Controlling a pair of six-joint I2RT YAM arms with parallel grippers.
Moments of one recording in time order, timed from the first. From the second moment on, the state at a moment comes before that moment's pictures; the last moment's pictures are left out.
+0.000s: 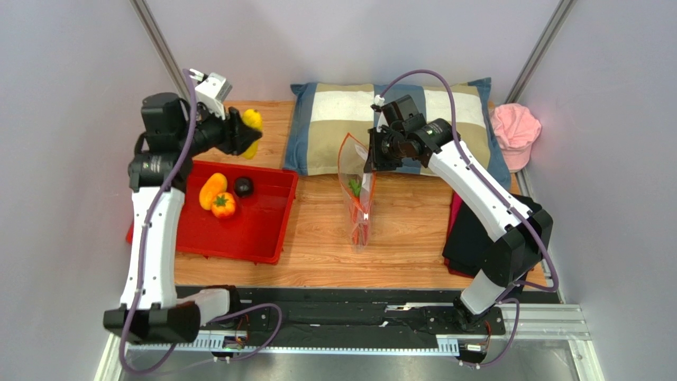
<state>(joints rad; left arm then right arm) 0.07 1.20 1.53 -0.75 0.67 0.17 0.56 1.64 1.70 -0.93 -0.17 0.44</state>
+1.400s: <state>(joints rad) -0.55 1.20 1.39 -0.48 0.26 -0.35 0.54 1.64 1.71 -0.93 -0.18 0.48</state>
